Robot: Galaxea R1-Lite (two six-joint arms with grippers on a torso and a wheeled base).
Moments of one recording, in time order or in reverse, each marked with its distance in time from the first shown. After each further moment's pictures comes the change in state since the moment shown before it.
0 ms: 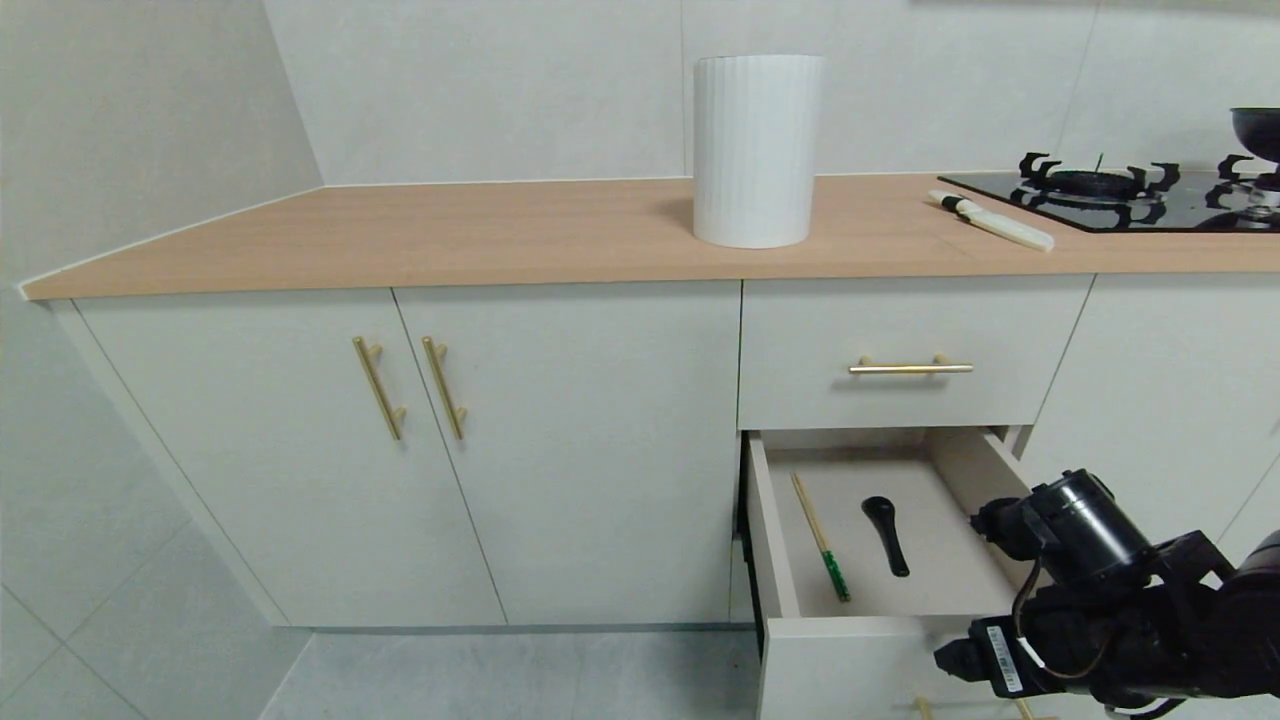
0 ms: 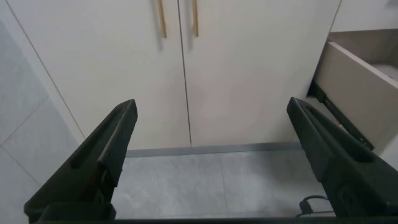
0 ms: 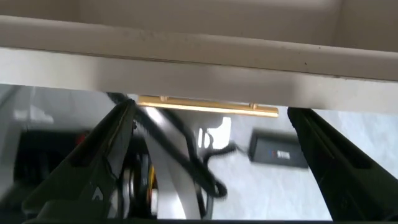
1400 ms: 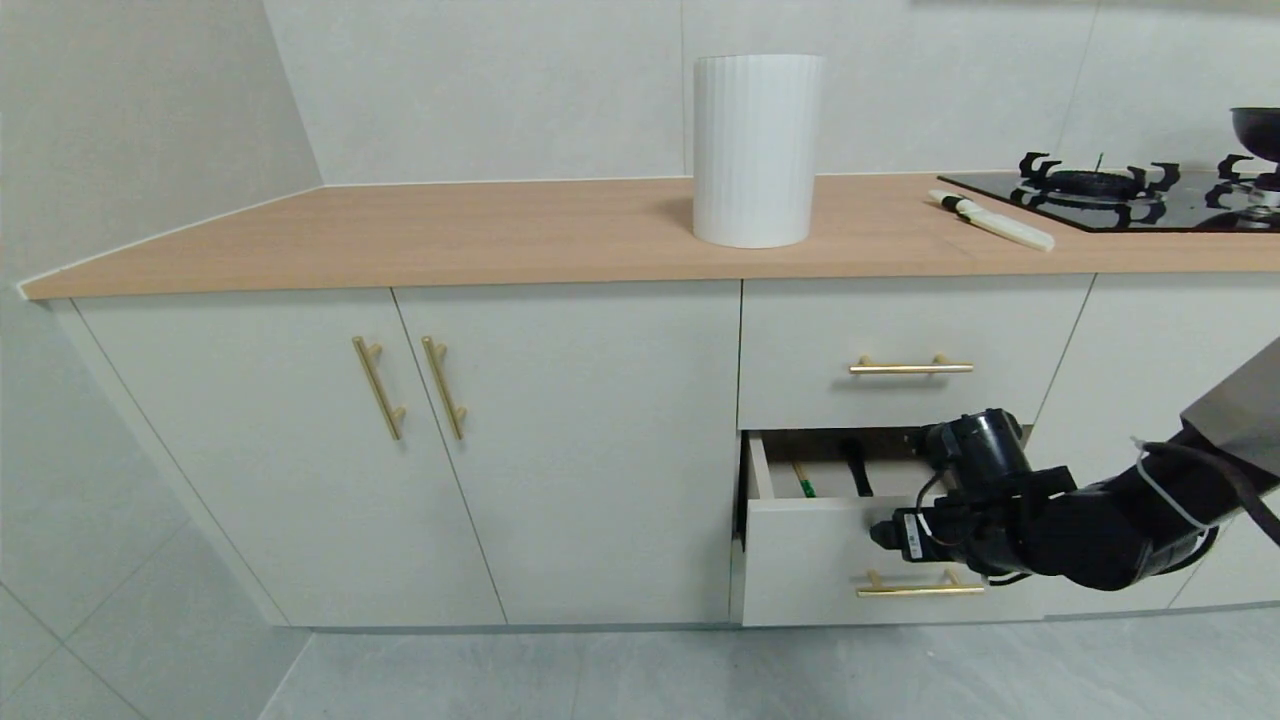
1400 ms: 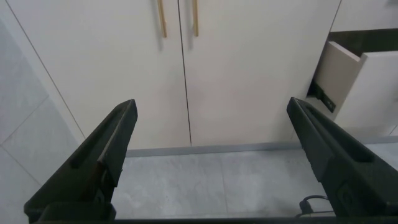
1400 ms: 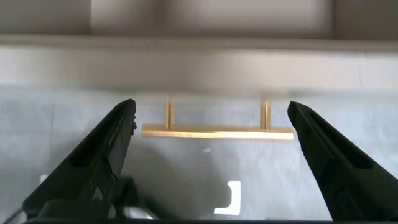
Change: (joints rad) left arm -0.001 0.000 0.000 0.000 0.000 0.000; right arm -0.146 0.367 -0.280 -0.350 -0.007 -0.128
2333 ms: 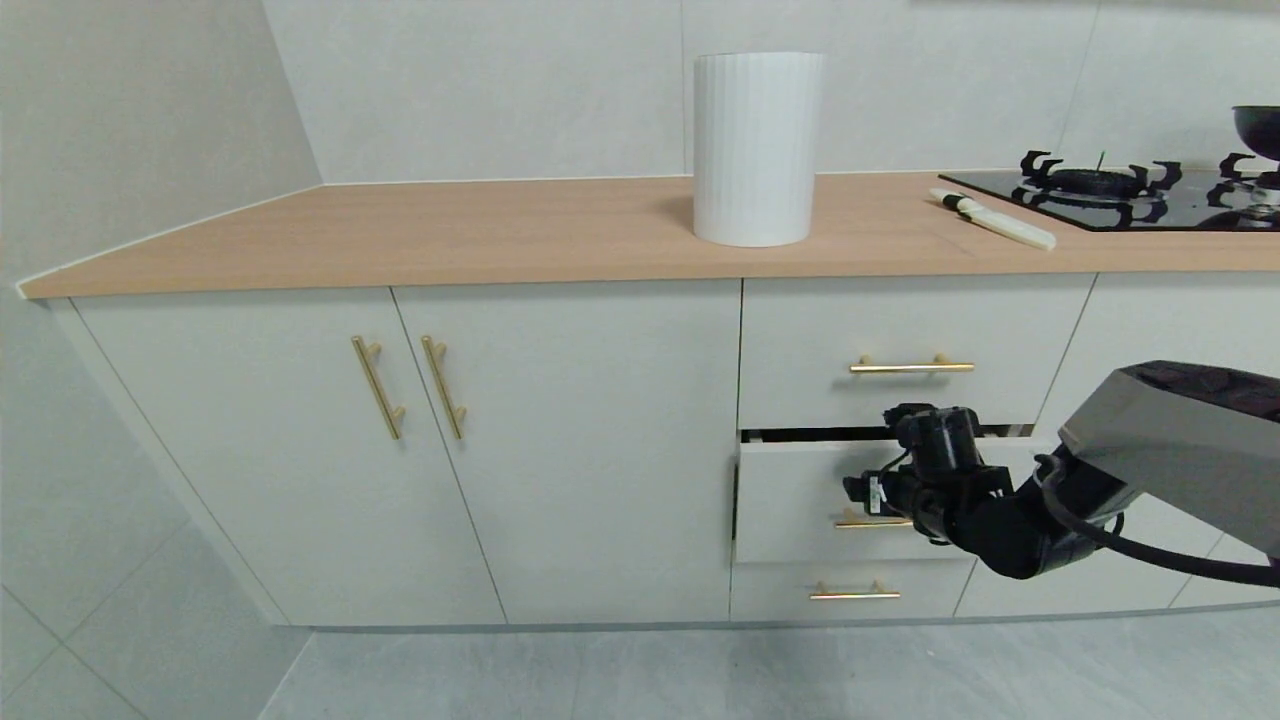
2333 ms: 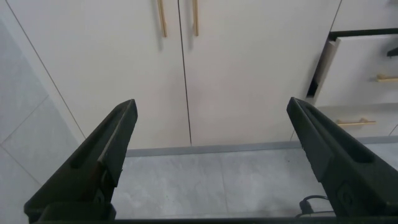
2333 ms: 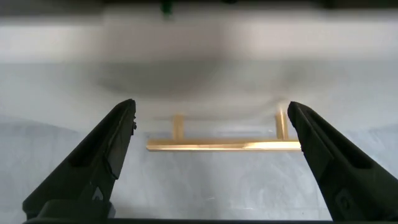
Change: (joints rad) left arm 0.001 0.000 0.000 0.000 0.000 0.000; right arm -0.040 0.247 -0.157 -0.337 -0.050 -0.009
